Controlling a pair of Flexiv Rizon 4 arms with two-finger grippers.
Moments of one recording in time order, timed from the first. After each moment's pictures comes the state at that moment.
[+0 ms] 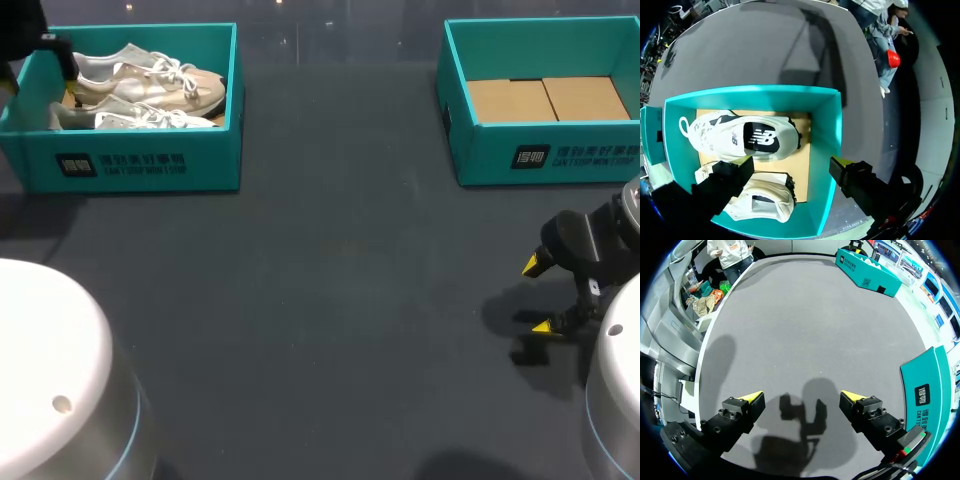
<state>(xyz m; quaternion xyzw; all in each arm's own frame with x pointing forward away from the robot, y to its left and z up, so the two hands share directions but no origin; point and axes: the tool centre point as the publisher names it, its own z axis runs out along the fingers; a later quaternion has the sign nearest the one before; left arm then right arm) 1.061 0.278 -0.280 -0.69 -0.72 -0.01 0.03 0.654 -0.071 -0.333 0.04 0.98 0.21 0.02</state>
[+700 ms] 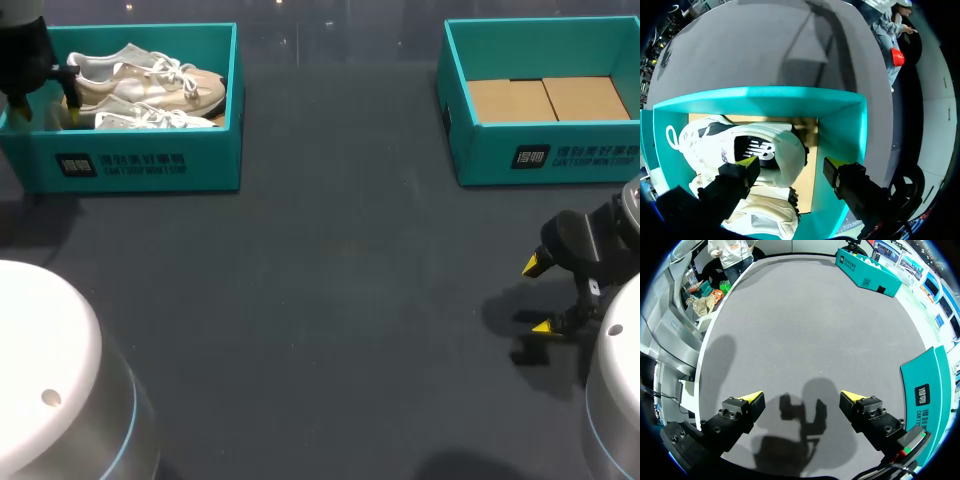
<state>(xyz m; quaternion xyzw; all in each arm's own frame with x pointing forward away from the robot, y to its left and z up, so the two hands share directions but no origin) 1.044 0.274 -0.322 -0.69 -0.72 -0.02 0.02 0.654 -0.071 -0.333 0.04 0.98 0.21 0.02</state>
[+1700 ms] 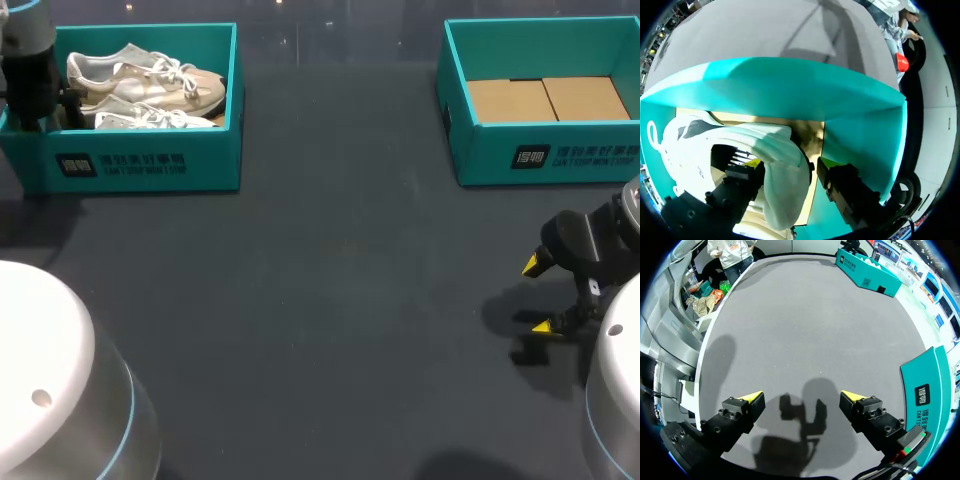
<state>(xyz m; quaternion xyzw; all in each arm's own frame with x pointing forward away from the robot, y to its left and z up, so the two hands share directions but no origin) 1.040 0.280 -0.365 -0.67 -0.74 -0.02 0.03 0.654 -0.071 -0.333 0.04 0.98 0.21 0.02</state>
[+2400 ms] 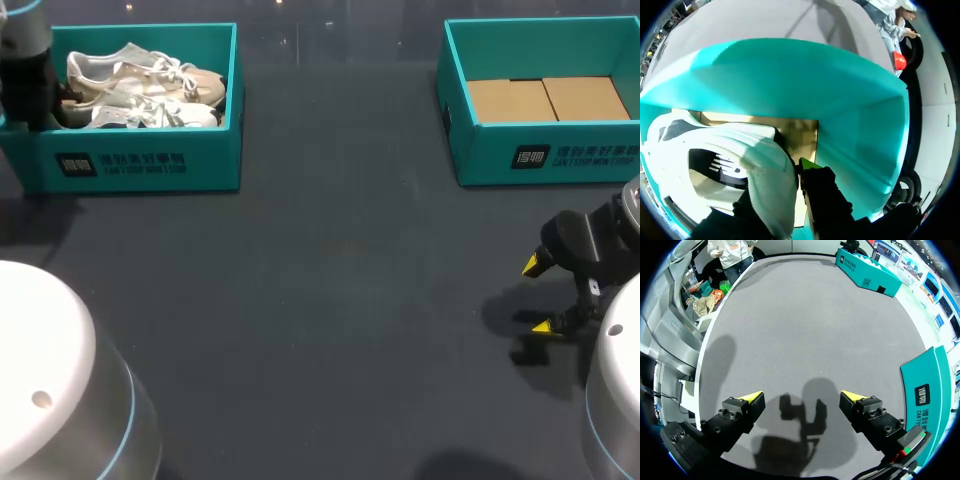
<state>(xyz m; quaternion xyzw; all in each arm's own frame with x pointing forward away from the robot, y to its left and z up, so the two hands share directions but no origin) 1.042 0.293 -0.369 -0.68 -0.73 -0.03 0.04 0.654 -0.071 -0.333 0.04 0.98 0.21 0.02</state>
